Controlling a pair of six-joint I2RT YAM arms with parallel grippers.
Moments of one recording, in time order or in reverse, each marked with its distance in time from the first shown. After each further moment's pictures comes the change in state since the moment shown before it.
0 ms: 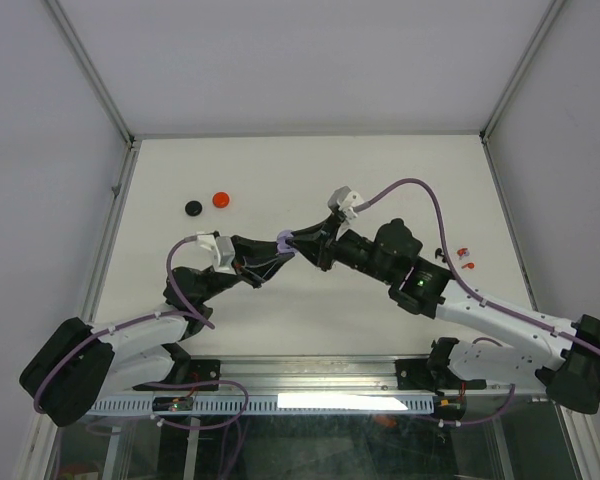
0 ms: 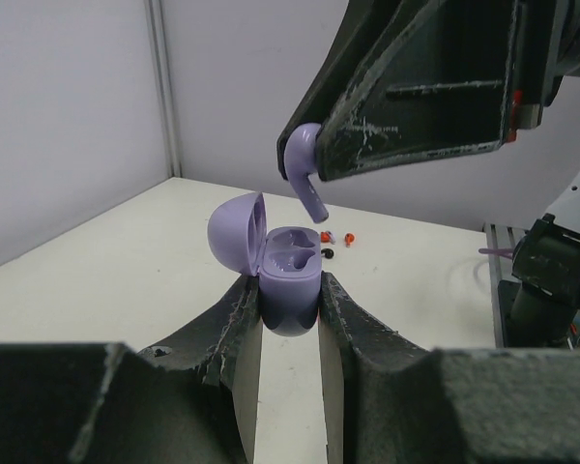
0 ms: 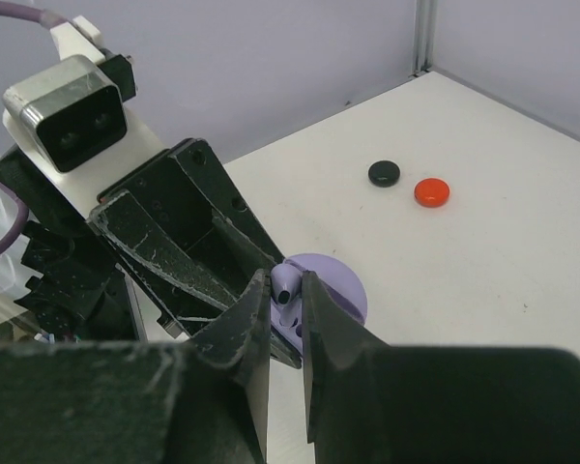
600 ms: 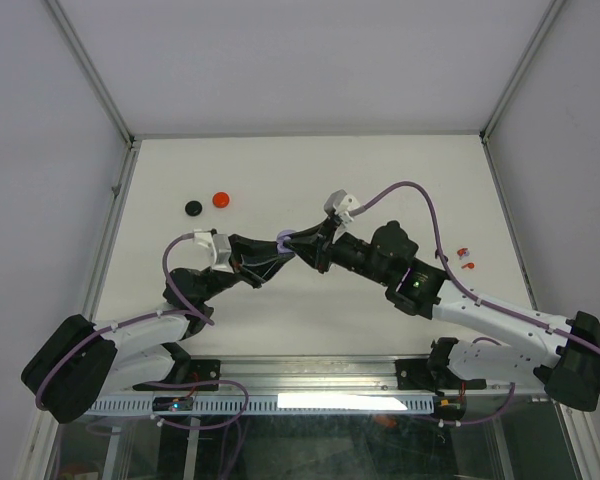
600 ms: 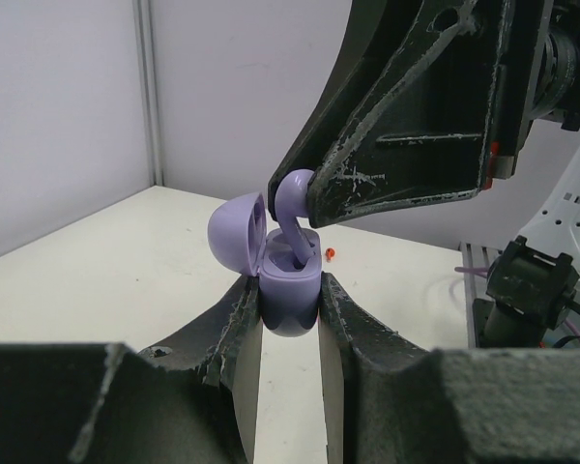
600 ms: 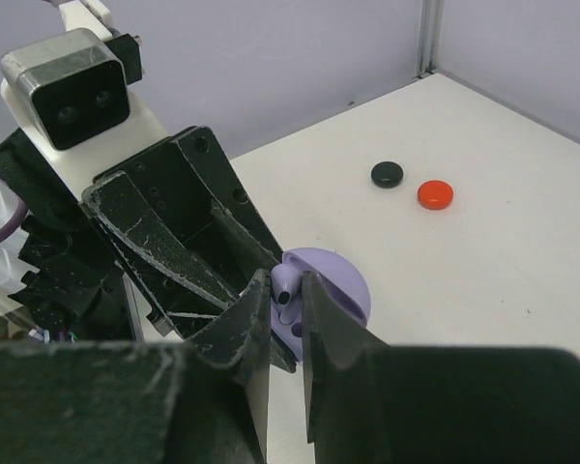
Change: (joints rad) left arm 0.000 0.025 0.000 0.067 0.002 -0.080; right arm 0.013 0.025 -0.025 0.044 0.001 -0.013
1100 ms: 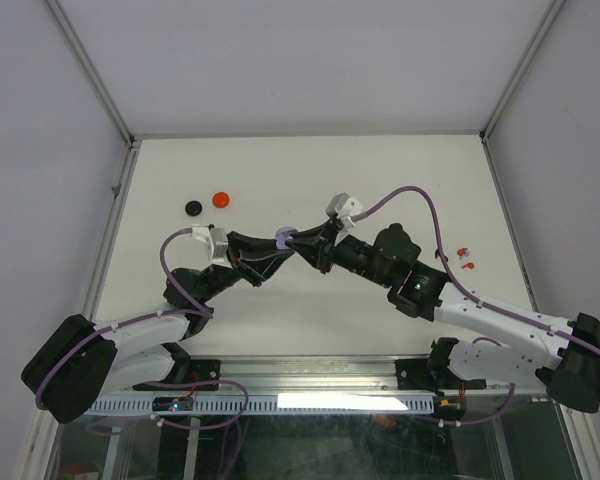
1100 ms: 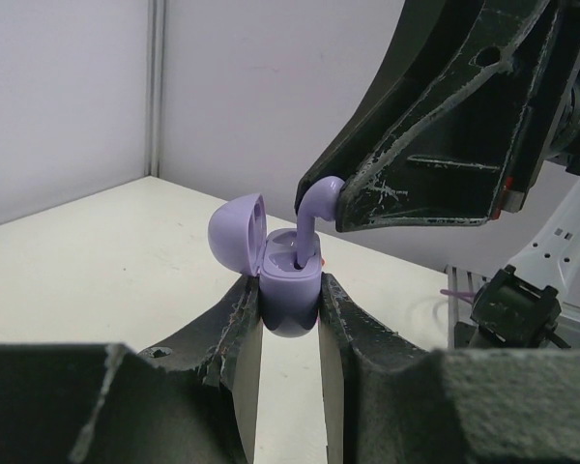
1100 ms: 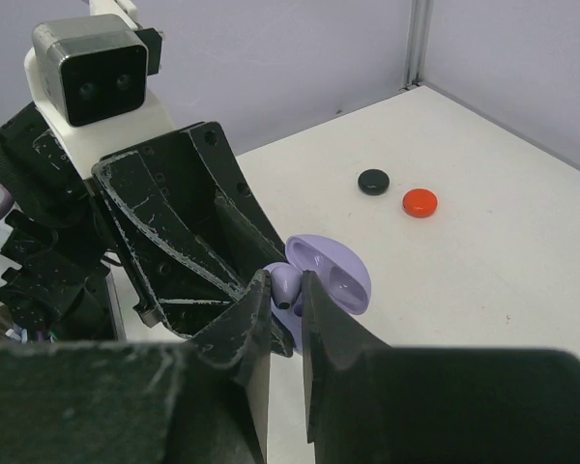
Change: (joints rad) left arm -0.001 0.000 0.000 -0.004 -0.064 -0.100; right arm 0.003 -0.017 -0.024 0.026 0.008 -0.048
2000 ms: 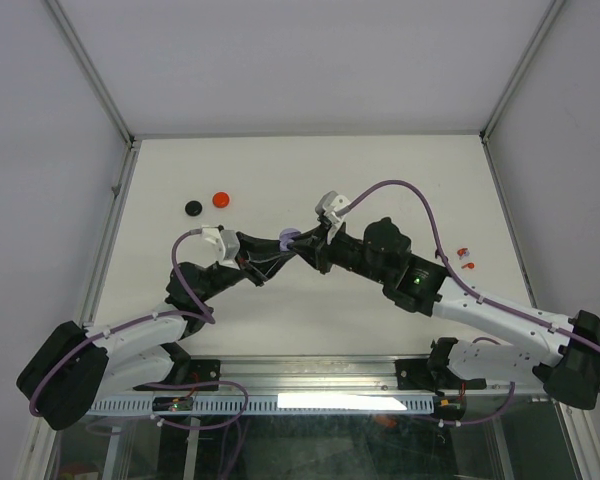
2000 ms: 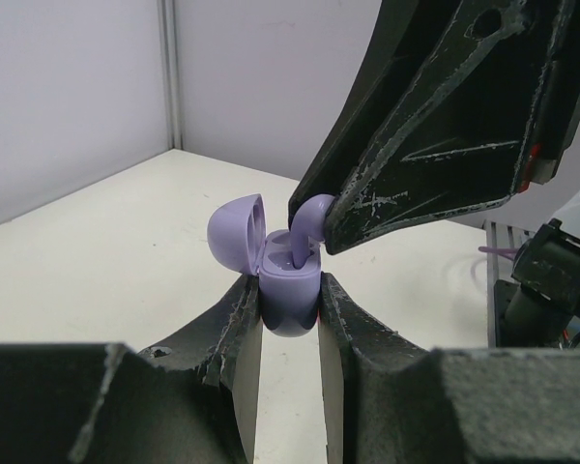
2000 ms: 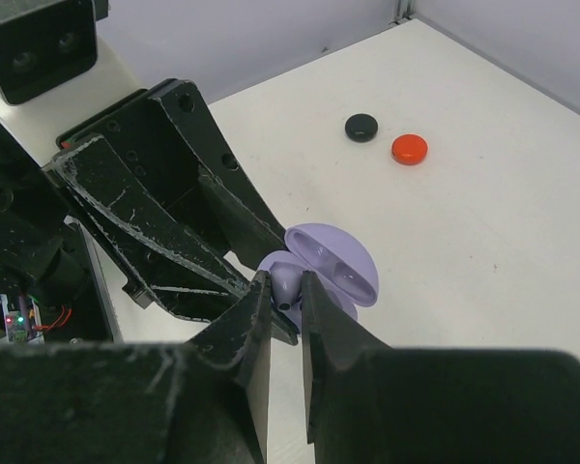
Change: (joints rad) left arm -0.009 -0.052 0.033 -0.190 0.015 0.151; right arm 0.004 0.029 0.081 -0.201 0.026 -0.024
